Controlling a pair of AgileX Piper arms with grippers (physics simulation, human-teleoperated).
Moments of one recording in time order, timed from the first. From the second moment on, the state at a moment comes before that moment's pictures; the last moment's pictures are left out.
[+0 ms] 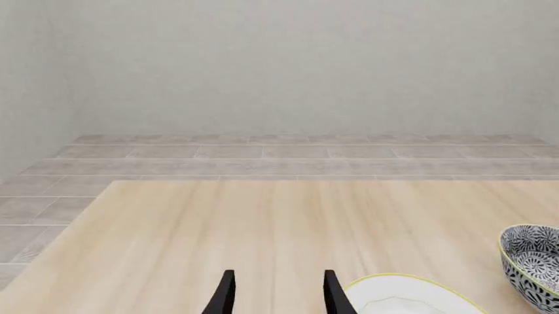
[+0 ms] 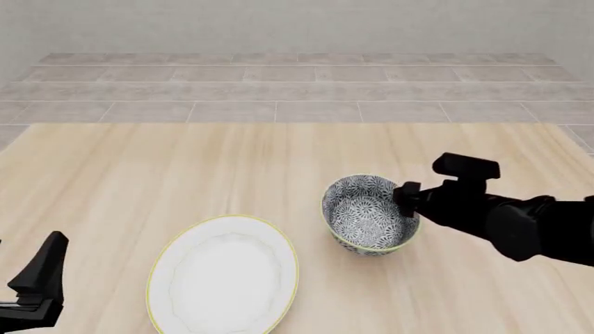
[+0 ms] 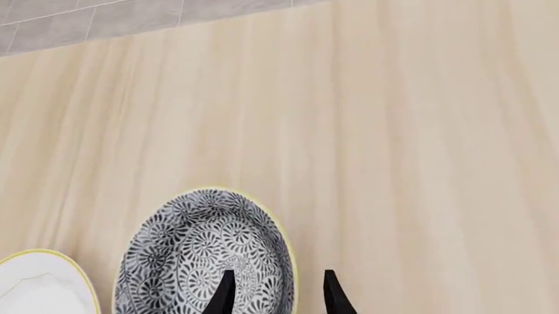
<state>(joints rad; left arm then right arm) 0.00 0.01 0.00 0.00 0.00 0.25 1.47 -0.57 -0.15 0.32</state>
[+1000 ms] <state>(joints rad) 0.00 0.01 0.00 0.00 0.00 0.25 1.57 -0.55 -0.23 0.35</state>
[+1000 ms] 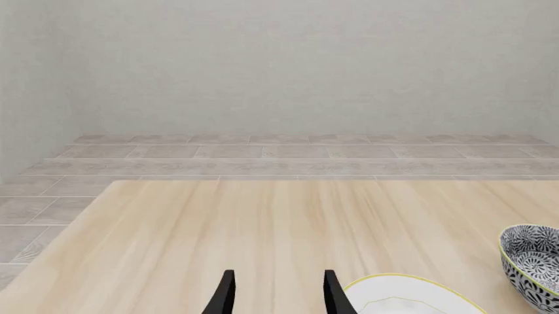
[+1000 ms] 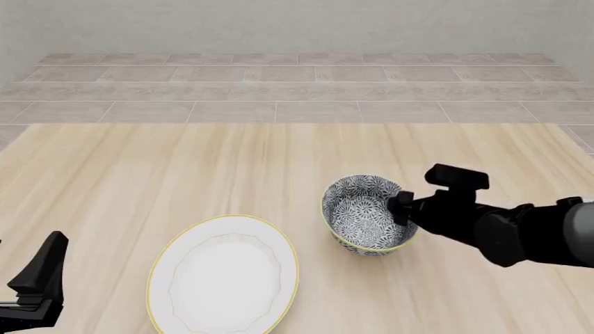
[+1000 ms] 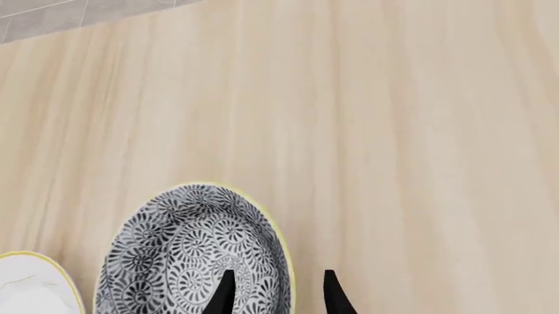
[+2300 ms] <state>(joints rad) 0.00 0.01 0.00 0.00 0.00 0.24 1.60 -0.54 -0.26 0.36</state>
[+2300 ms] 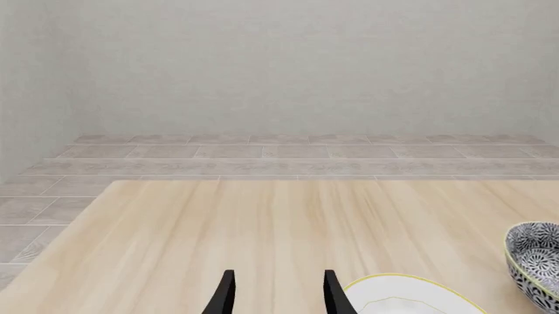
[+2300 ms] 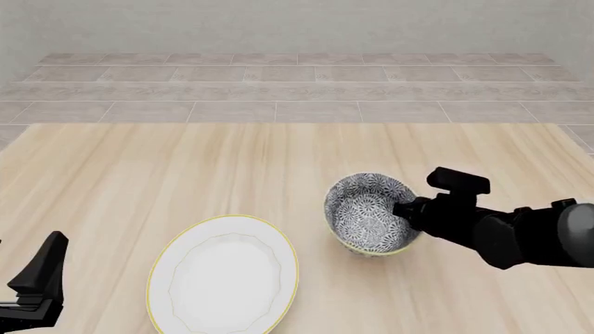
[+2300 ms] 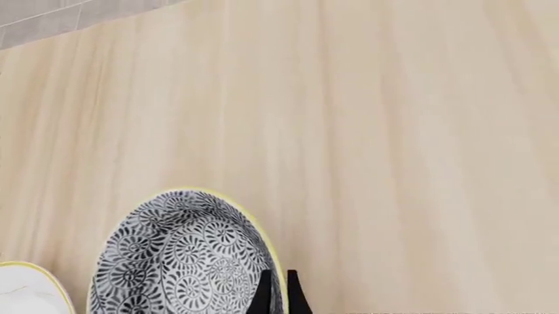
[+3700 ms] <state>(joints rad) 0.00 0.01 0.00 0.00 0.00 0.33 1.38 -0.62 -0.16 0.40</state>
